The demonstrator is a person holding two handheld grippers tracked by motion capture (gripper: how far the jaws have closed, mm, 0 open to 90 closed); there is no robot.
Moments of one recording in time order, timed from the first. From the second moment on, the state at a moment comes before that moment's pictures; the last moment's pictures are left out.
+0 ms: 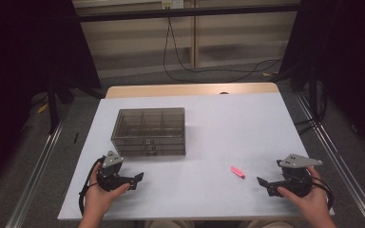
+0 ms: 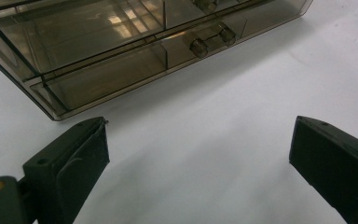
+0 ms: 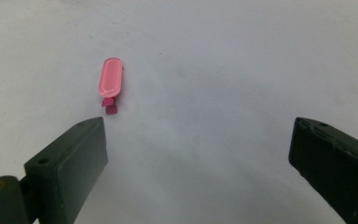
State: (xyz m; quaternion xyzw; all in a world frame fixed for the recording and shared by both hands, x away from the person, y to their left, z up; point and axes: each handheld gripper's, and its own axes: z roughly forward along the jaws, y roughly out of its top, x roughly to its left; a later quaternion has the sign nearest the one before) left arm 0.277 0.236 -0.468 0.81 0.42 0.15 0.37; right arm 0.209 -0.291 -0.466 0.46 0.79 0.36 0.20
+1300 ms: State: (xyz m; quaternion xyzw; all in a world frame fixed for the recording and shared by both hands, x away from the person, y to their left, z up) left arm 0.274 0.207 -0.458 0.79 0.46 0.20 0.35; right arm 0.216 -0.283 -0.461 0.45 0.78 0.37 0.20
